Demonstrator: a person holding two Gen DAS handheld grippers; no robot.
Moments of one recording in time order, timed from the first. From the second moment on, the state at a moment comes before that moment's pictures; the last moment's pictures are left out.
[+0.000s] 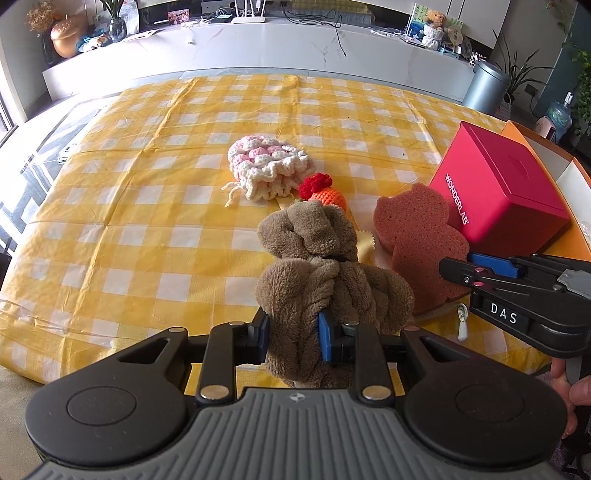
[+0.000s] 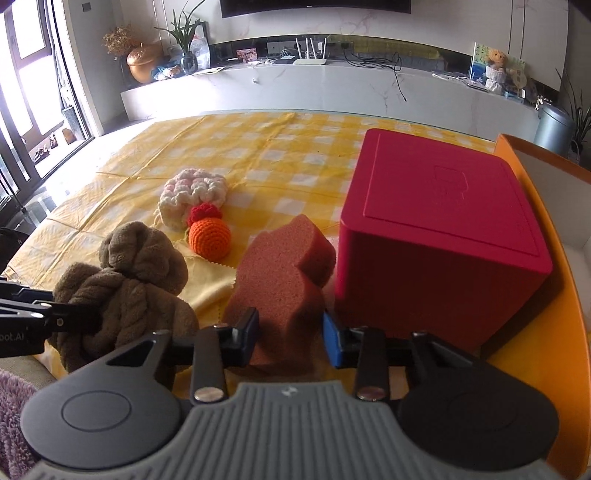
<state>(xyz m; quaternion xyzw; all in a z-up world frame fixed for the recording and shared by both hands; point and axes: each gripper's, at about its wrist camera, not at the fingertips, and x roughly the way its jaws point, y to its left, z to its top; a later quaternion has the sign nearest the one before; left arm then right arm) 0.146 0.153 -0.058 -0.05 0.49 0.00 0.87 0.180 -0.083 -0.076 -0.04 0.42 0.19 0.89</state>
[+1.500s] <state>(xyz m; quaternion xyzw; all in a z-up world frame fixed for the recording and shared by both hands) 0.140 -0.076 0.044 0.08 0.36 -0.15 0.92 0.082 -0.313 0.066 0.02 0.25 0.11 0.96</state>
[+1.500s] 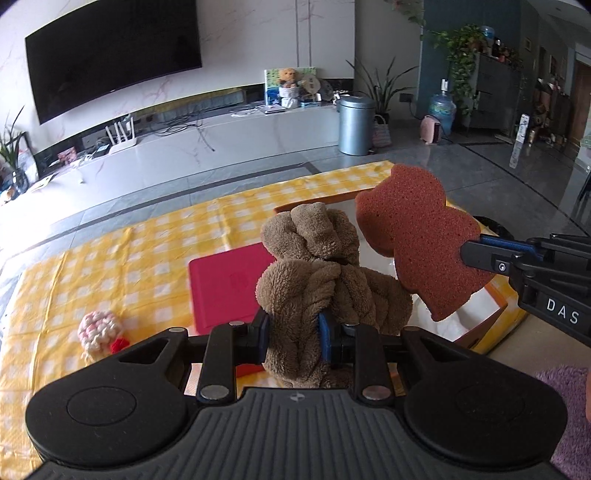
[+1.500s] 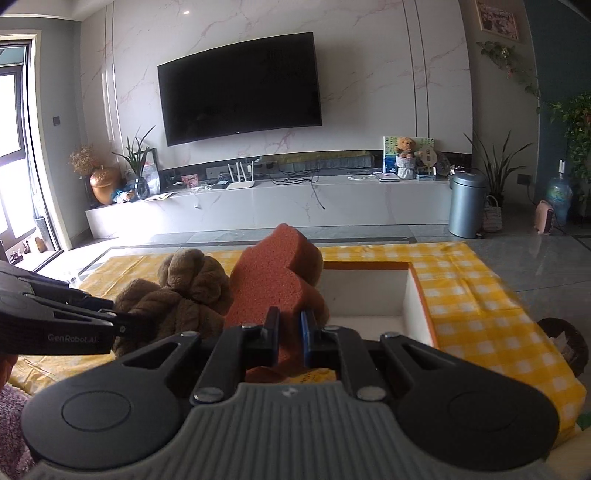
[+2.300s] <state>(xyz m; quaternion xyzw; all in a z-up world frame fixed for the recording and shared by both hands) 0.251 -0.171 -0.023 0.17 0.40 -0.18 0.88 0.210 -0.378 0.023 0.01 0.33 0.06 0.94</state>
